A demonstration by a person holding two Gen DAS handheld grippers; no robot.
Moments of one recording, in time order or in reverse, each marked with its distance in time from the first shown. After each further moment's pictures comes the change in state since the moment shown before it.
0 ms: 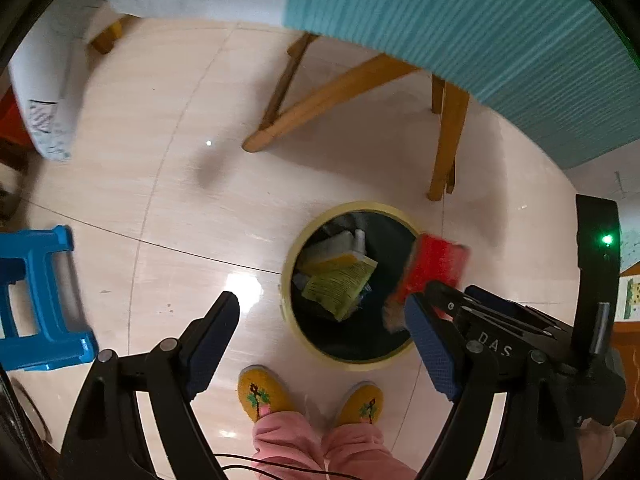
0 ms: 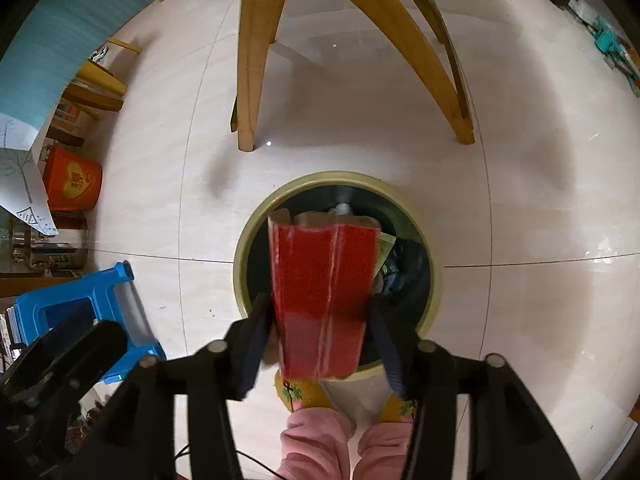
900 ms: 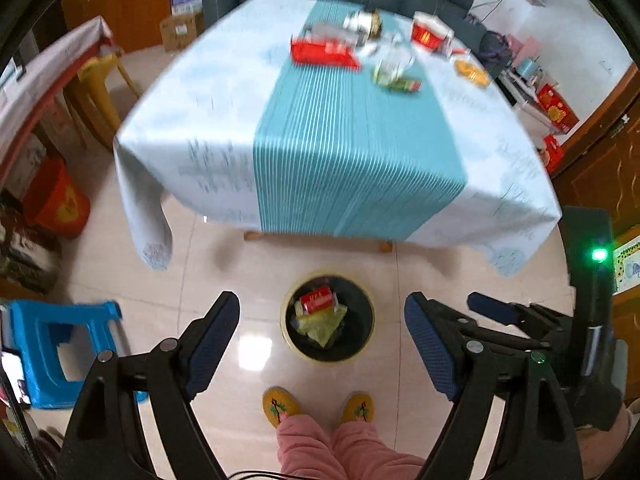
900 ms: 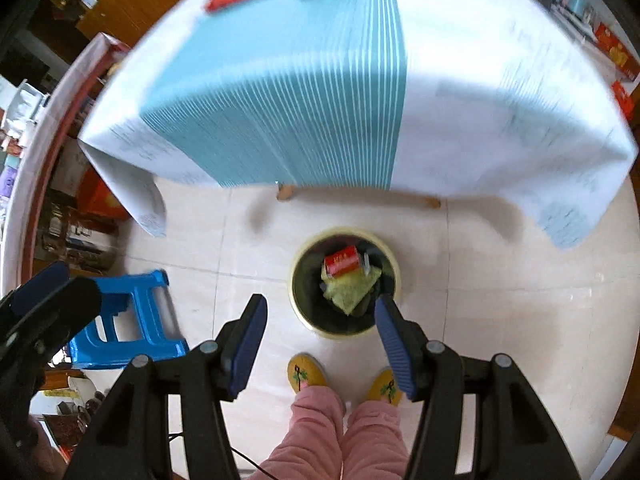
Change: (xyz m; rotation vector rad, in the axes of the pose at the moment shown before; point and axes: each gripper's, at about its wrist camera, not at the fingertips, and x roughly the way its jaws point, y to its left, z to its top) left arm -0.296 -0.070 0.003 0.174 -0.235 -0.005; right arm -0.268 0.045 -0.031 -0.091 -0.178 -0.018
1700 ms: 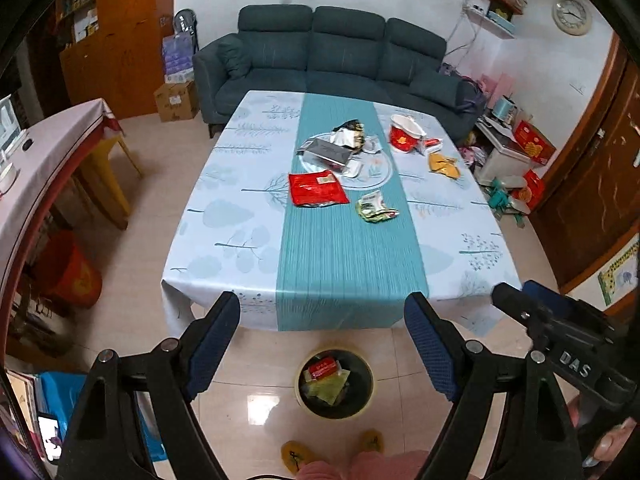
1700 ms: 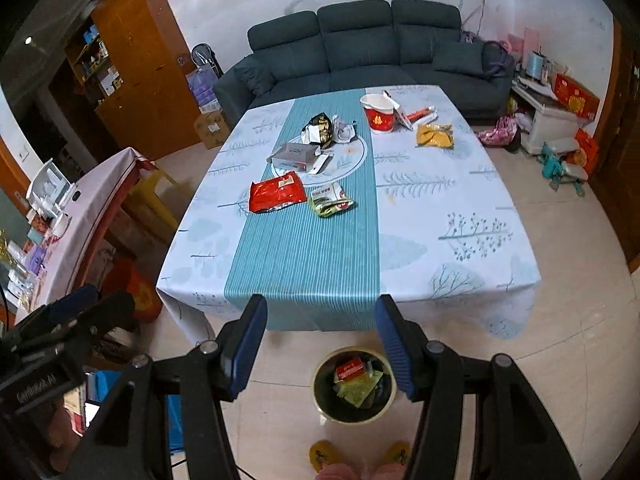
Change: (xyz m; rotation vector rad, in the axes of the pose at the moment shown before) left arm -0.110 0.009 0.097 0.055 -0.193 -0.008; right arm -0.178 0.019 0.054 0.050 -0.391 -0.012
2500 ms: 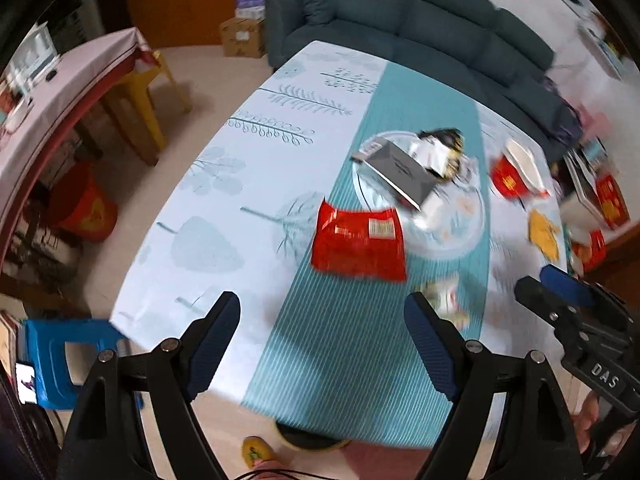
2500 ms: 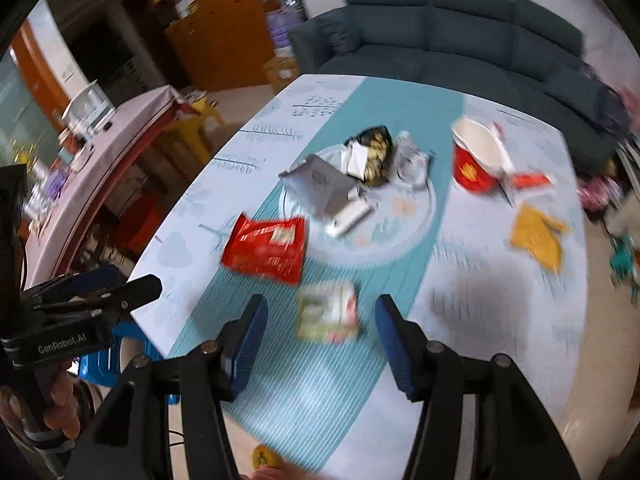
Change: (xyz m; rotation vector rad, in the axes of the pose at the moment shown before) left arm 0.203 0.009 0.130 -0.305 0.167 0.181; right arm 0.186 -0.025 0.178 -0.333 0.186 0.227
